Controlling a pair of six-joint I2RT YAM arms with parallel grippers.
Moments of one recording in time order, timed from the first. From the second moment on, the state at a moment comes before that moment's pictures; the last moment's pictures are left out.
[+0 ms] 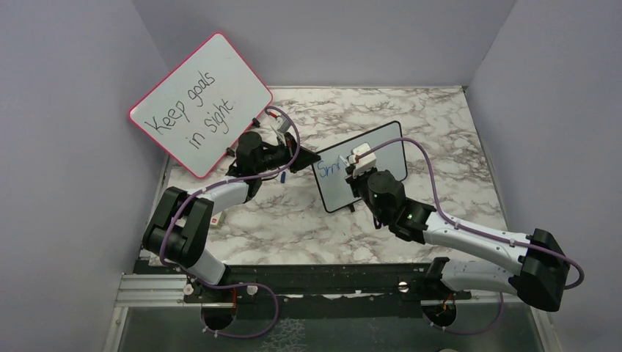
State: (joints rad) left arm -0.39 1.55 0.74 0.77 0.79 -0.50; right arm 0.97 1.12 0.69 0.21 0.55 -0.08
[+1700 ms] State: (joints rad) left arm -0.39 1.55 0.74 0.77 0.78 -0.50; right arm 0.96 1.09 0.68 0.04 0.52 0.03
